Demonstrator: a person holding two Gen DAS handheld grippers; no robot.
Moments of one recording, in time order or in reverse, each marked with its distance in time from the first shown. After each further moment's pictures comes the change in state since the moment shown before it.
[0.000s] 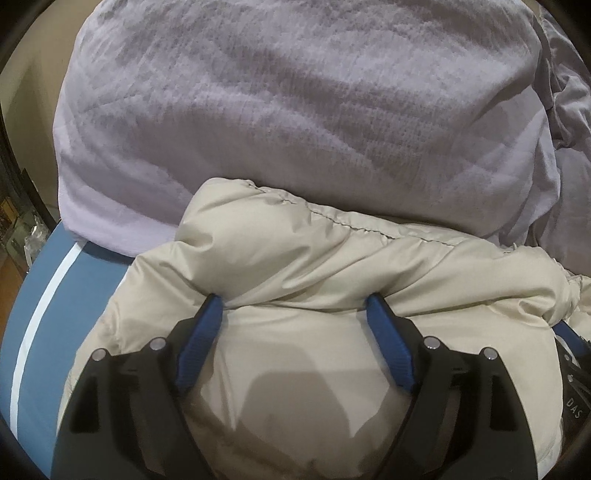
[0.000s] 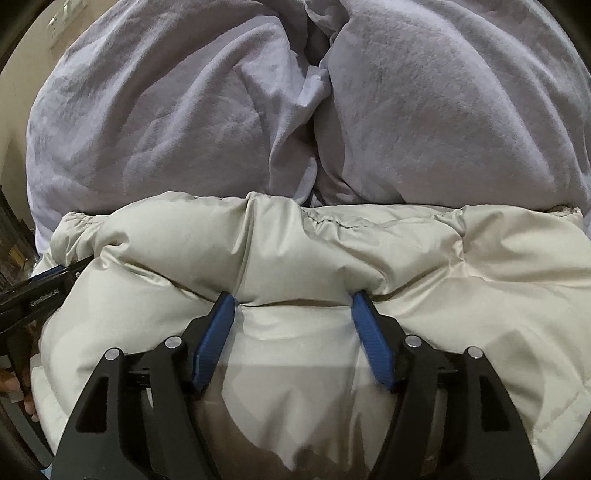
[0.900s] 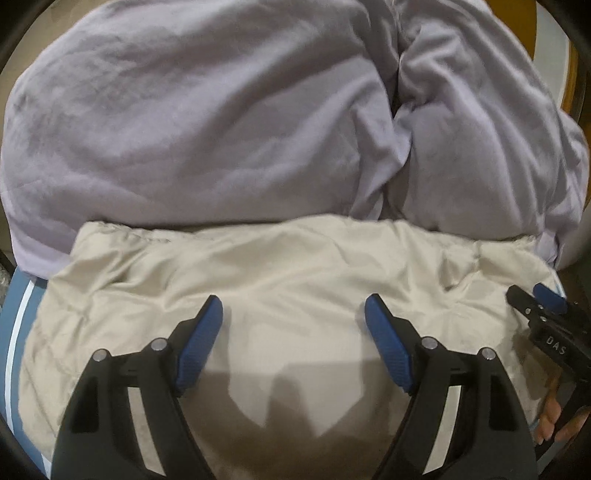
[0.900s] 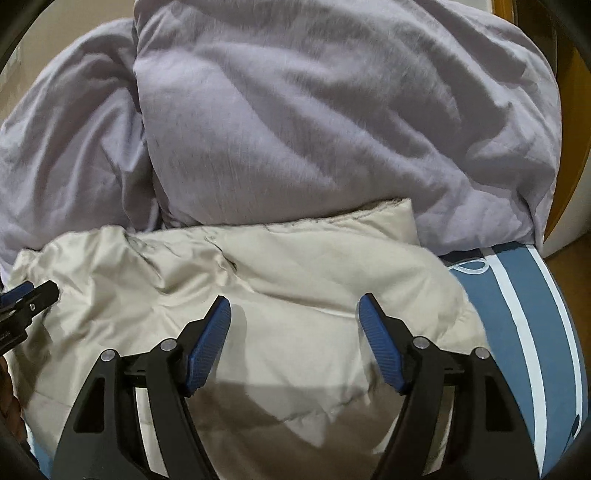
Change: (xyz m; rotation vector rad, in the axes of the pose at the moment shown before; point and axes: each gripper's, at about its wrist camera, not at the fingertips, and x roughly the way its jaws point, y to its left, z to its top) left arm -0.062 -0.117 -0.009 0.174 0.007 -0.197; right arm -0.082 -0.127 0.000 0.110 -0.008 -0.219
